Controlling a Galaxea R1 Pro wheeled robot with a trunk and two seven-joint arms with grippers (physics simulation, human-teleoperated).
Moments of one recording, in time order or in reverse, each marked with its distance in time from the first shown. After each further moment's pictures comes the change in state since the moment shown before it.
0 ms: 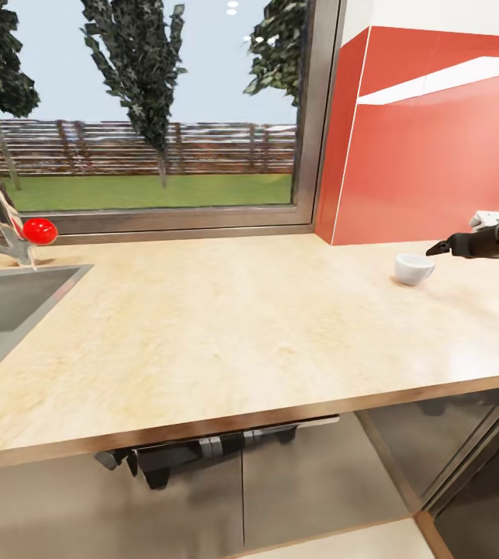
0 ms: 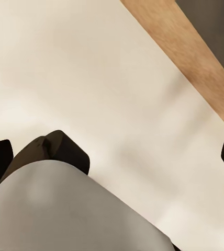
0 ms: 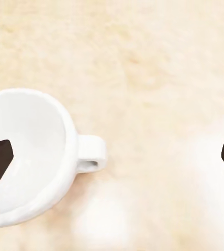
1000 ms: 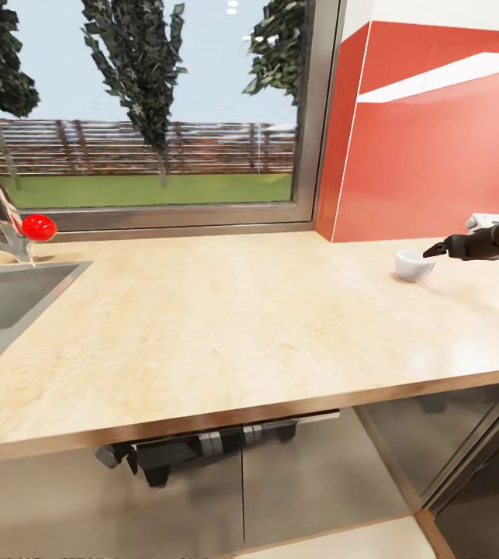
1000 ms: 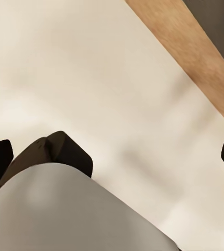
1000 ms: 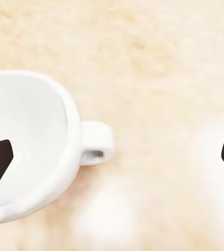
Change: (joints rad) left arm 0.000 0.001 0.000 -0.001 0.000 0.000 -0.002; right arm 0.000 0.008 -0.002 0.013 0.000 0.000 -0.002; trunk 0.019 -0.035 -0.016
